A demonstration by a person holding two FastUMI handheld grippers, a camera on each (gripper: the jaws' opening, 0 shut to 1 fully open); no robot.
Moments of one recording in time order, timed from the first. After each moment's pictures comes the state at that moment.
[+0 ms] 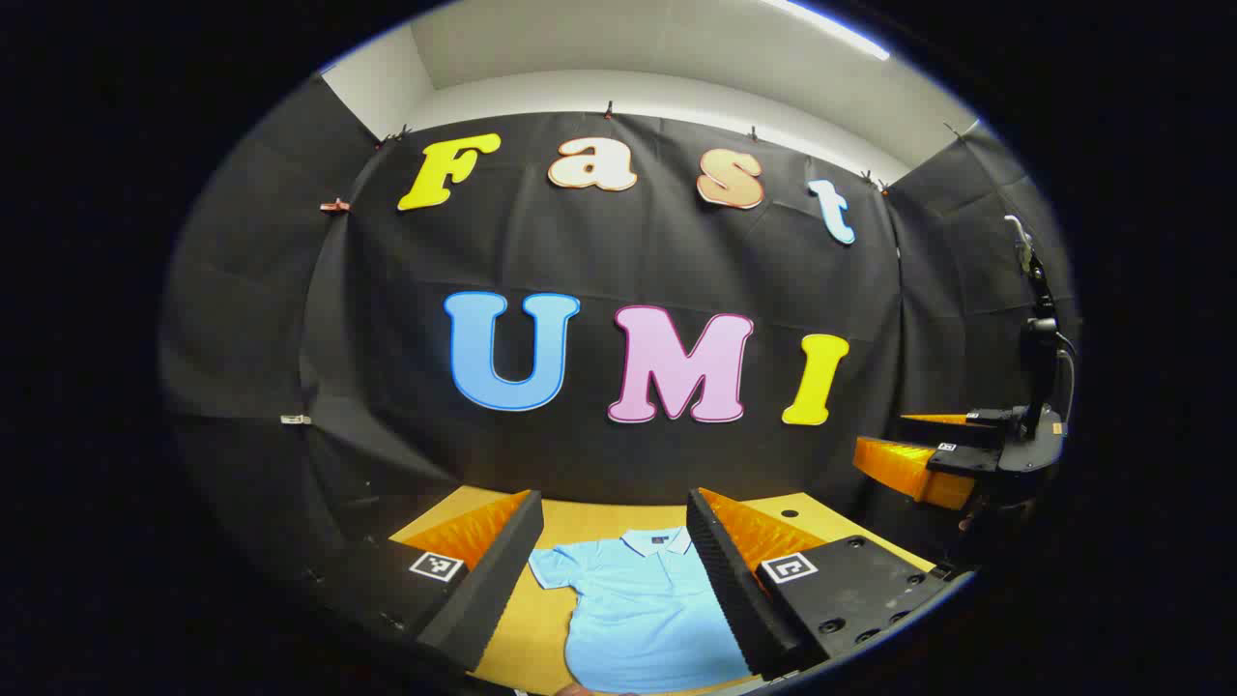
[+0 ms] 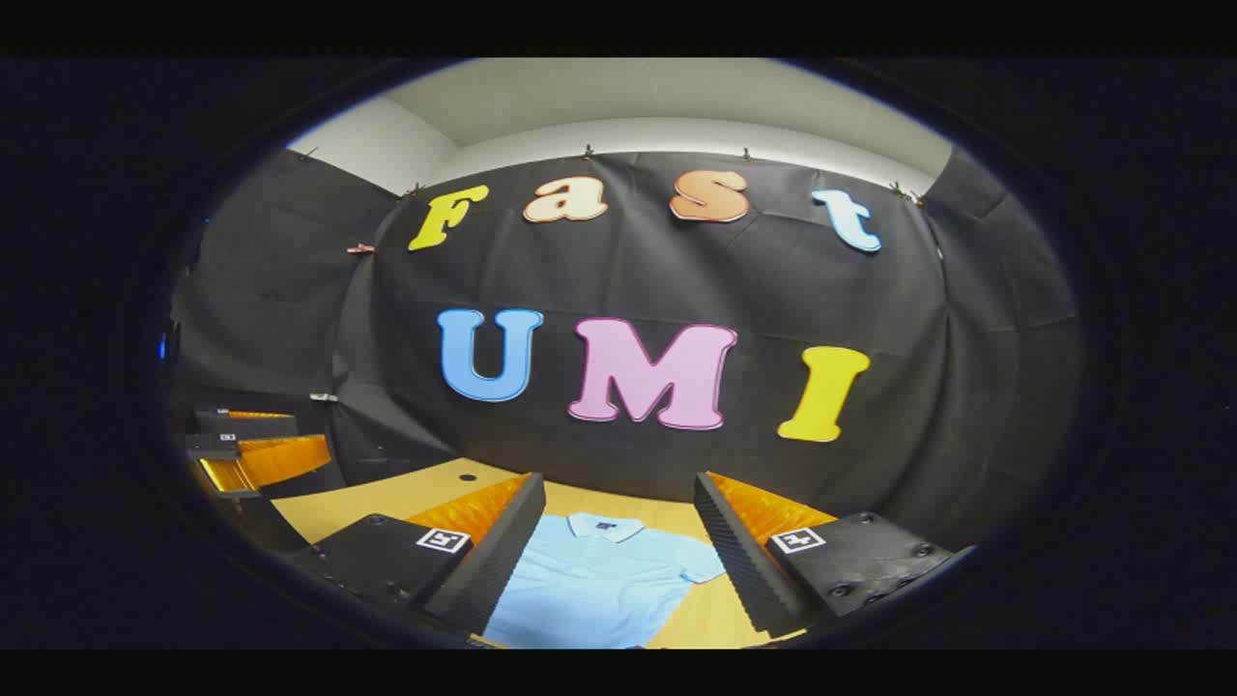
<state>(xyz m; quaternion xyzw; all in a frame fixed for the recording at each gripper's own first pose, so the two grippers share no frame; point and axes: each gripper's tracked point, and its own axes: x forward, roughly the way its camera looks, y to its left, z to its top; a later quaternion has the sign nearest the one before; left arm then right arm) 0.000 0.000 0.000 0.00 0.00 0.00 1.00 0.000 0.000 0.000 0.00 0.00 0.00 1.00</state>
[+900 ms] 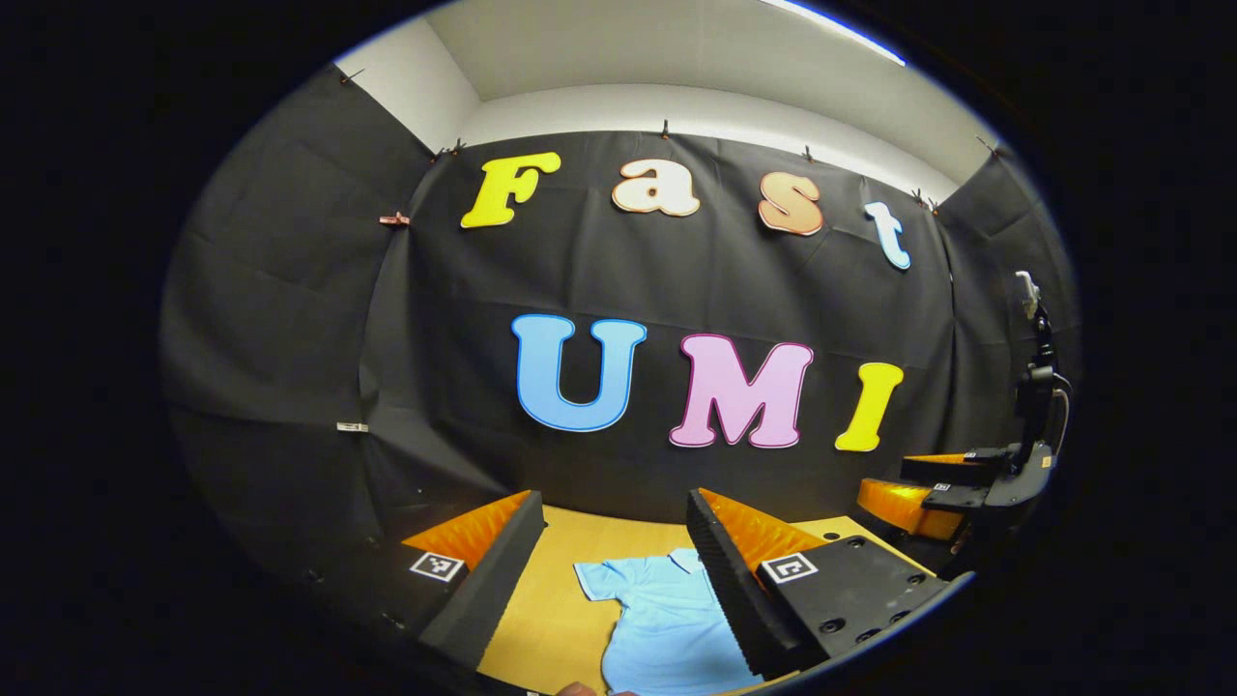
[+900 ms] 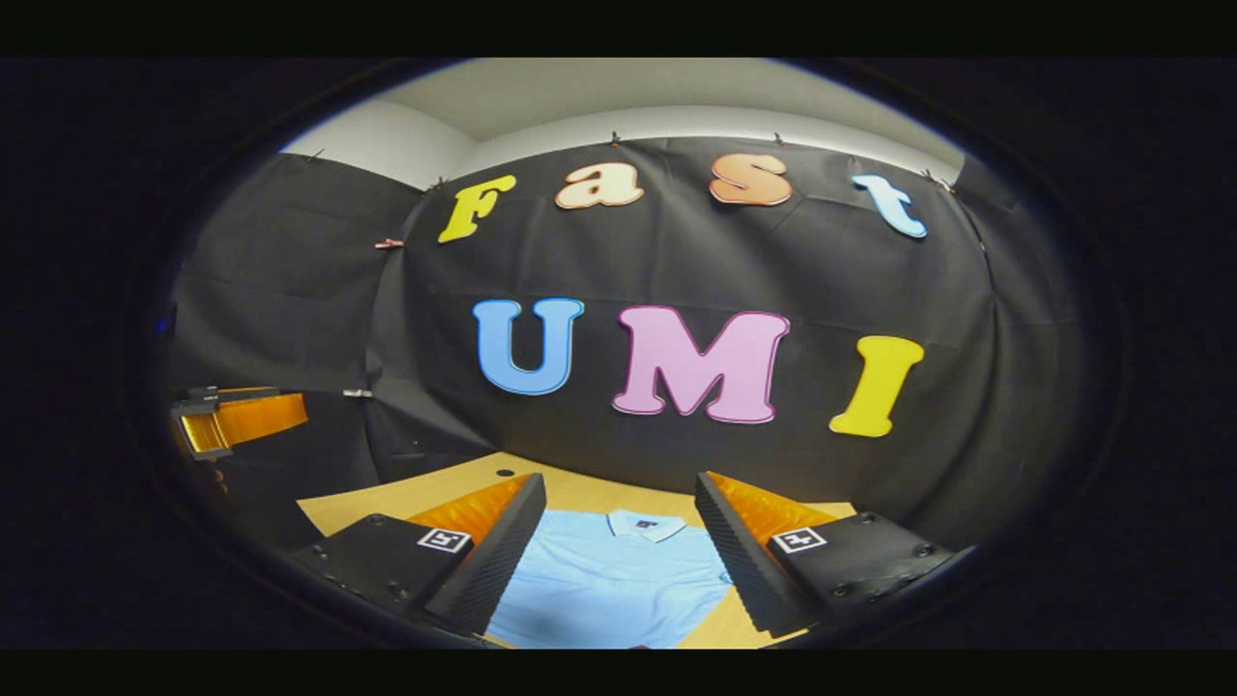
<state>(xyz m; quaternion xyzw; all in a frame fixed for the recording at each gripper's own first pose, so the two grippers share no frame) -0.011 0.047 0.025 -0.01 -0.03 0.07 1.00 0.022 0.014 -0.008 -0.01 0.02 0.03 1.00</state>
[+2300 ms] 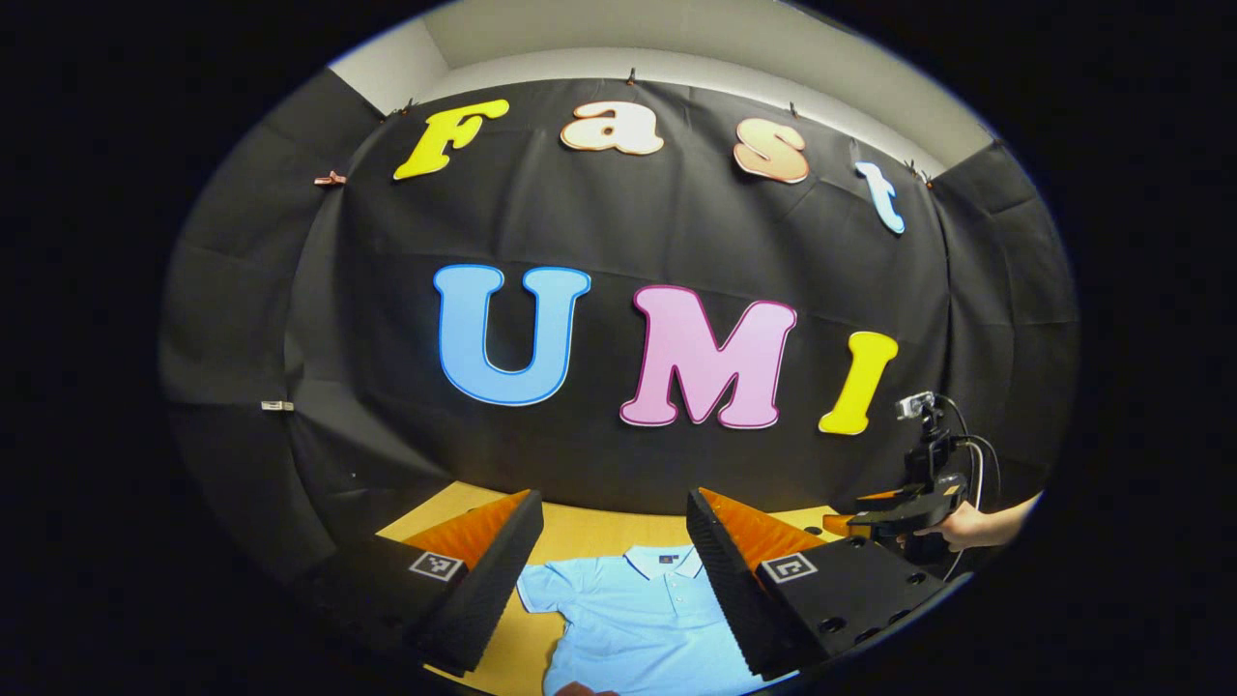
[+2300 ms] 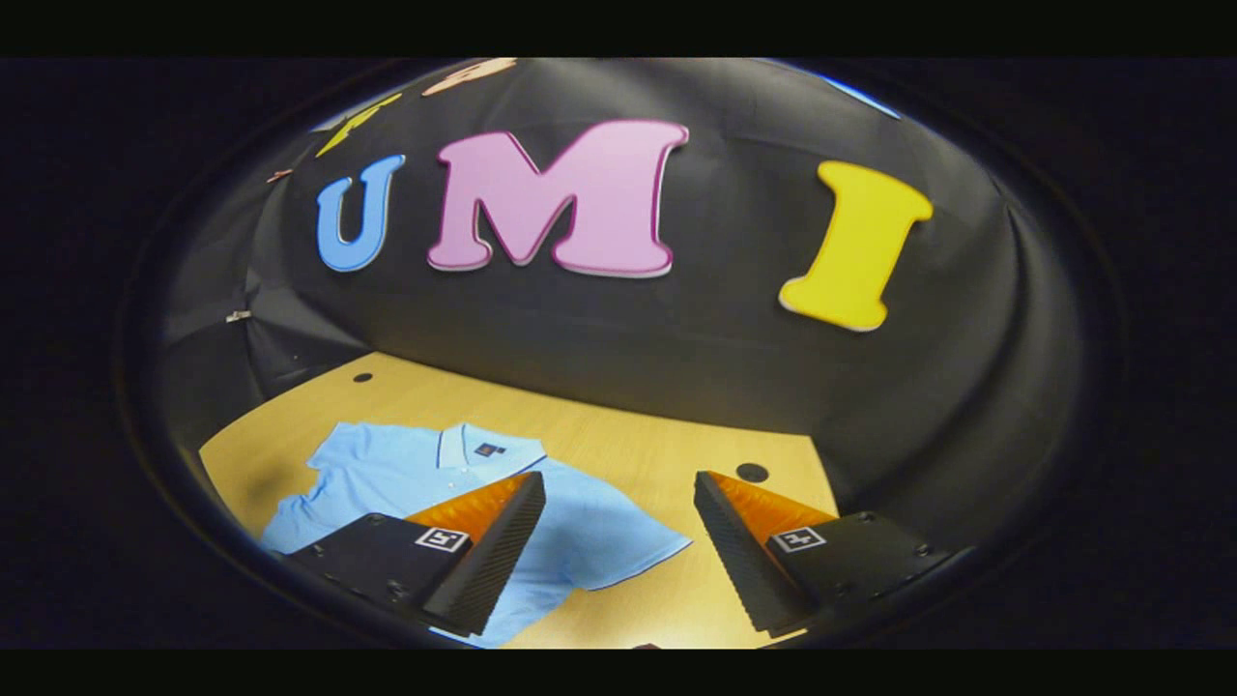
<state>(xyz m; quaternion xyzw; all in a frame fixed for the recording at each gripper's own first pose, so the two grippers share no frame) 0.141 -0.009 -0.014 0.00 0.04 0.04 1.00 0.230 -0.209 -0.261 0.00 0.26 -0.01 0.97</state>
